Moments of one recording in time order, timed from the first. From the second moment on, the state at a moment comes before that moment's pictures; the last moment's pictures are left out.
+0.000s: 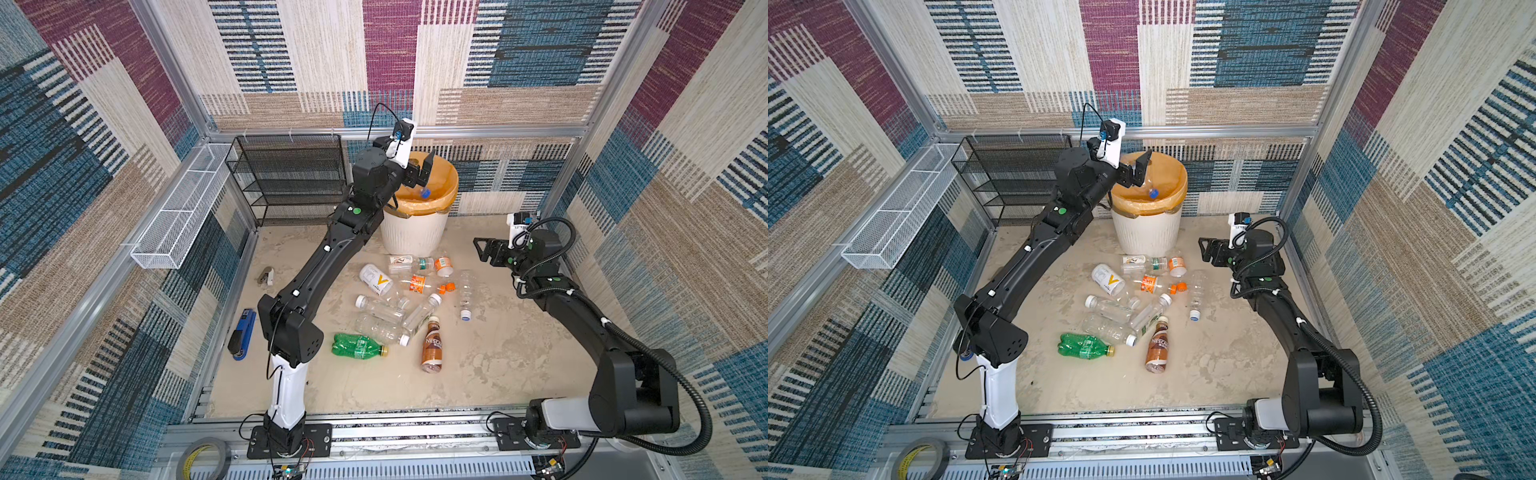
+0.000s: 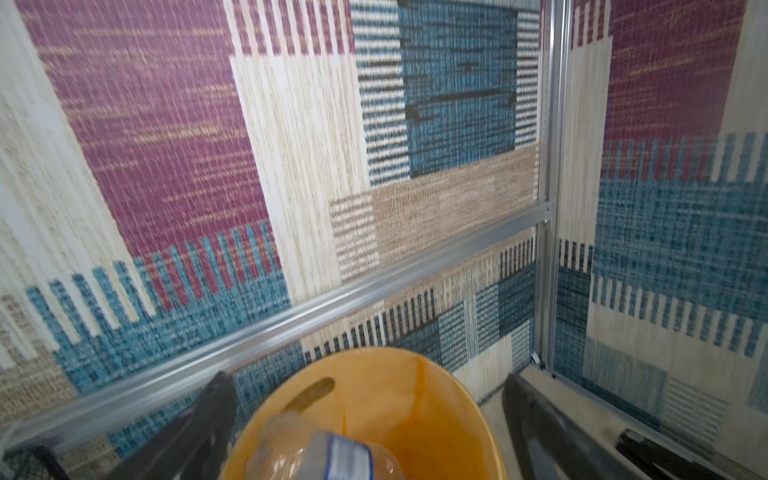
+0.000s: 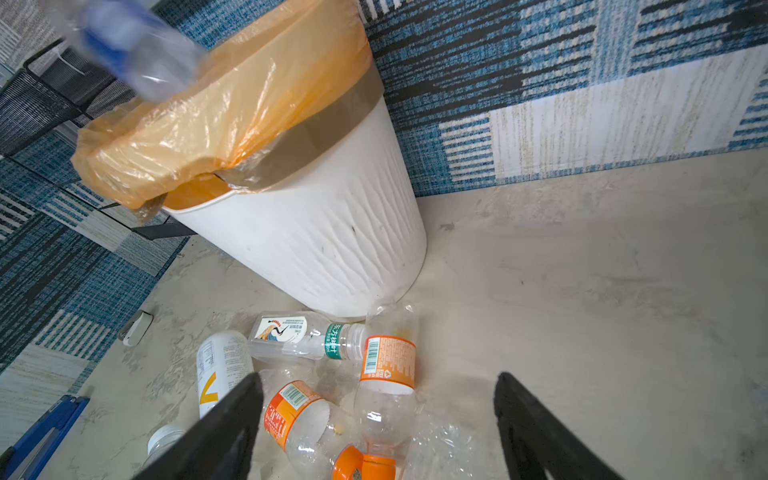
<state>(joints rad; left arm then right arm) -0.56 2.02 2.25 -0.11 0.01 0.14 0.03 1.36 0.94 0.08 -0.37 0.29</state>
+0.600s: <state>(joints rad) -0.44 1.54 1.67 -0.25 0.03 0.12 0.11 1.39 0.88 -0.14 -0.28 0.25</state>
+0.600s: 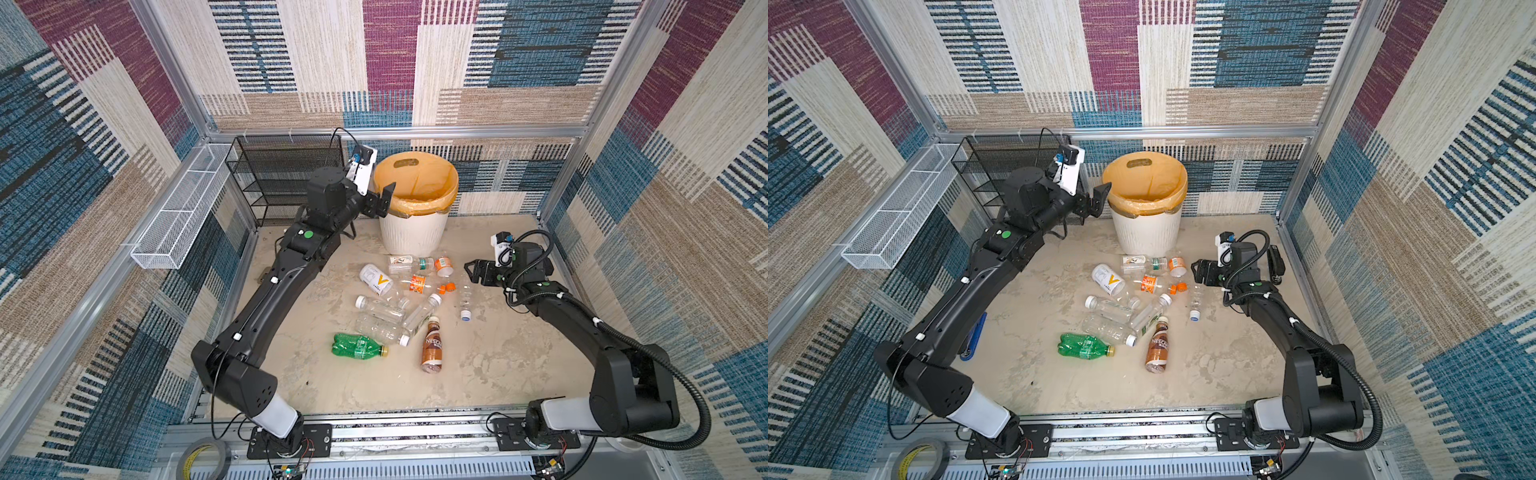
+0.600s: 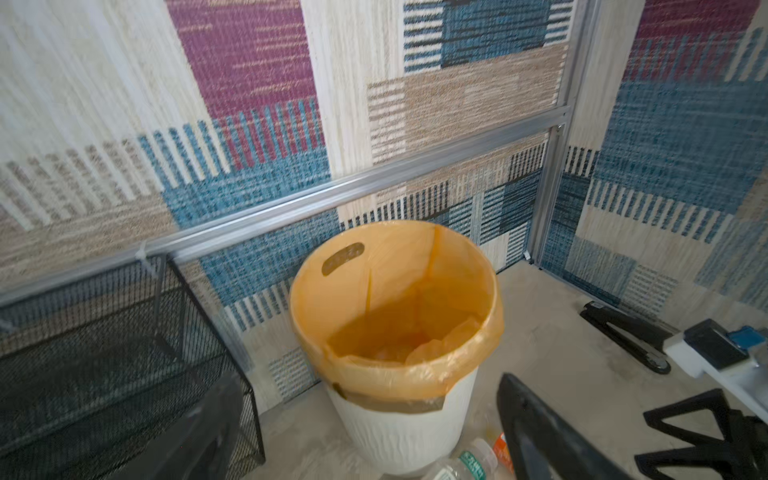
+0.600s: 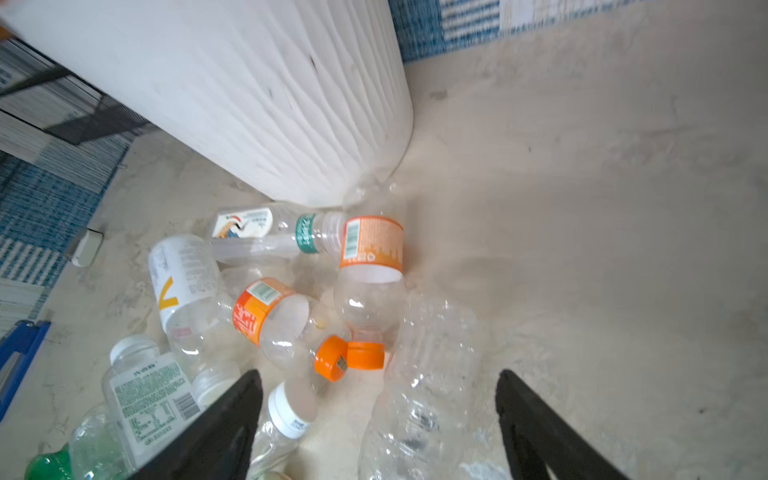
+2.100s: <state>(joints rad) -0.29 1.27 1.04 -0.14 0.24 0.07 0.19 1.70 0.94 -0.17 -0.12 0.34</state>
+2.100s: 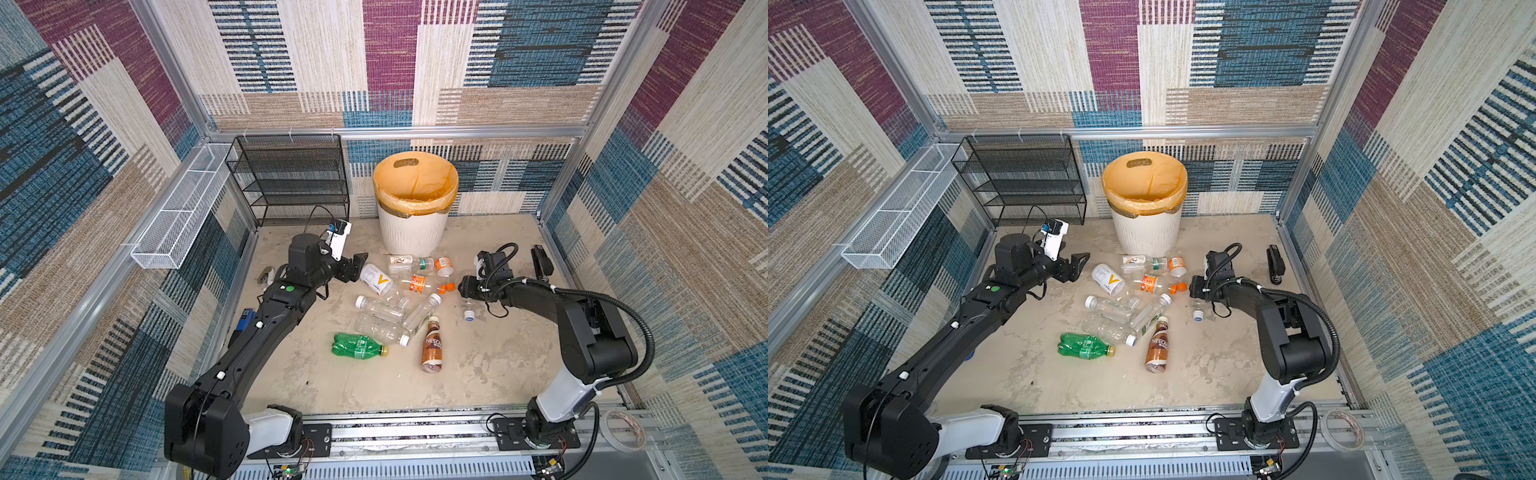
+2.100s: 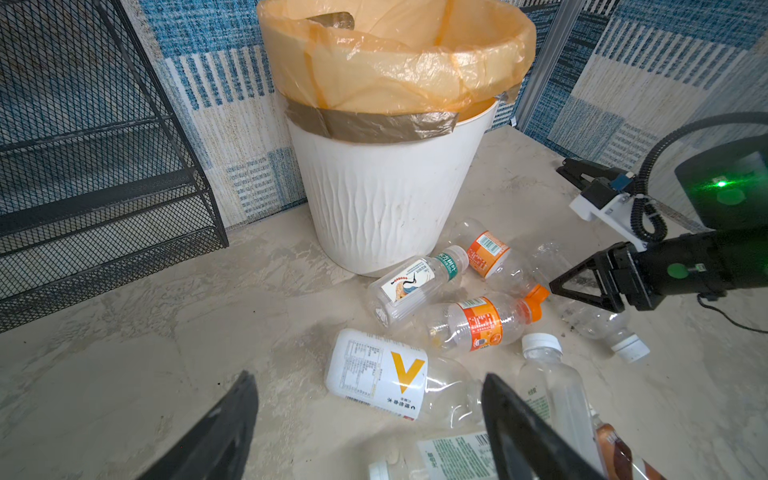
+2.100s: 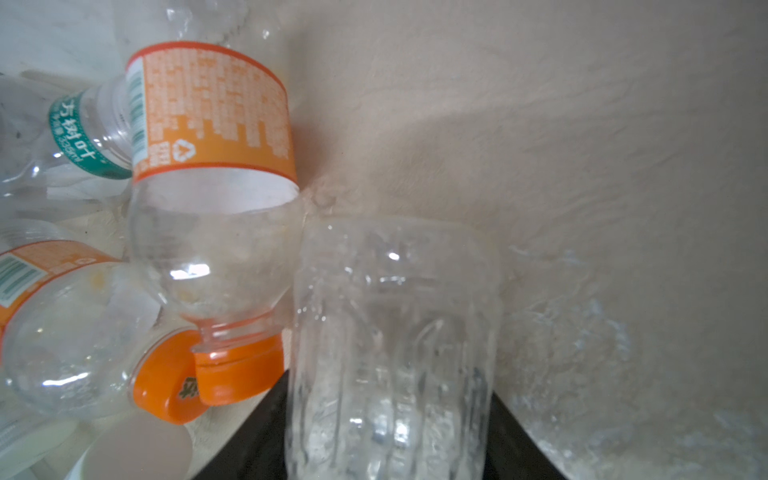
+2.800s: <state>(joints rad) -0.29 1.28 1.01 -0.13 0.27 0.07 0.18 1.39 0.97 -0.06 -0.14 0.25</state>
